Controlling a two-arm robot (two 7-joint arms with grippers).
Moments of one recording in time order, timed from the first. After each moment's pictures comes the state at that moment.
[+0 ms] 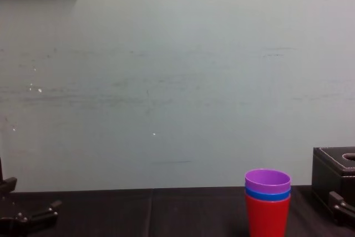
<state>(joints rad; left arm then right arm) -0.20 0.60 0.45 -1.41 -0.25 -0.12 0.03 -0.02 0.25 -0.15 -1.45 0.11 -0.32 0.06</state>
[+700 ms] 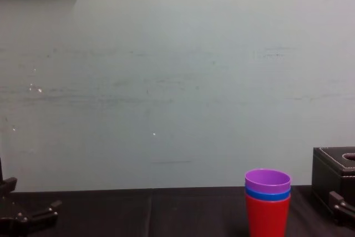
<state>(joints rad) -0.20 0.60 0.45 -1.41 -0.25 -0.12 0.03 -0.02 0.25 -0.15 -1.45 0.11 -0.32 0.06</state>
